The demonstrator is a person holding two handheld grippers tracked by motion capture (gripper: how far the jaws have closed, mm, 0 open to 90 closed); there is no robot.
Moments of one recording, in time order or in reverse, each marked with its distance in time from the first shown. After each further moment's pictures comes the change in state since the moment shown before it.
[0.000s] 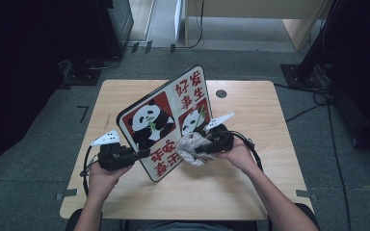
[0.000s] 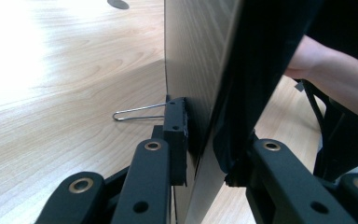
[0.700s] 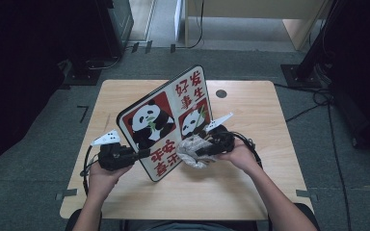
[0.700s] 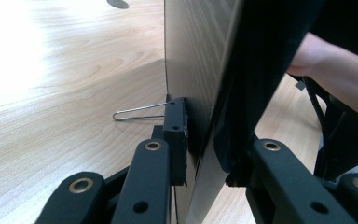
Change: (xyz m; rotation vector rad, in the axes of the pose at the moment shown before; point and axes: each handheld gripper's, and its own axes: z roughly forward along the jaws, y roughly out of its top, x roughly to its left) left arm 0.000 0.000 0.001 0.002 0.002 0.002; right arm 0.002 0.002 -0.007 0.043 0.026 0.007
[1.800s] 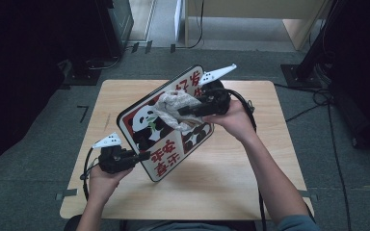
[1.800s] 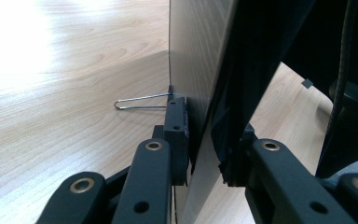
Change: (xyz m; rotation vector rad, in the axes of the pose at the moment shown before) left arm -0.006 -0.007 0.000 0.015 0.032 -0.028; right arm 0.059 0.138 -0.089 -0.236 0.007 -0.155
